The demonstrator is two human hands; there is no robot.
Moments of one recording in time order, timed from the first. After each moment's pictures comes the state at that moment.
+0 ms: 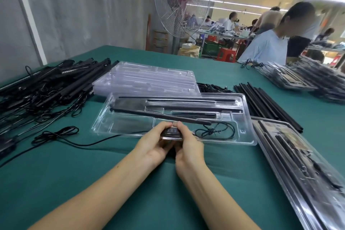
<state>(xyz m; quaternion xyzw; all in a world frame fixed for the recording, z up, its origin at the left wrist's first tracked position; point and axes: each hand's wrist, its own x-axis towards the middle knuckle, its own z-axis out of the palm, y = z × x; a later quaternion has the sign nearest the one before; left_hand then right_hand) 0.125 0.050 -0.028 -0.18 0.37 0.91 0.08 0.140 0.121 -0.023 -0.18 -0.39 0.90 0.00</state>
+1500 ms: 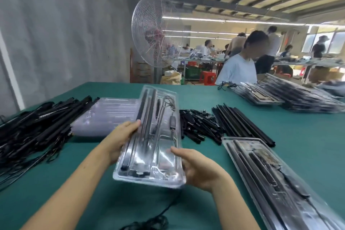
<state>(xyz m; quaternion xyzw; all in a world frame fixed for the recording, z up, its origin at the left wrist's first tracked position) 0.071 0.006 0.027 0.03 0.67 0.74 0.05 0.124 0.222 0.004 0.09 -0.60 0.74 -0.29</state>
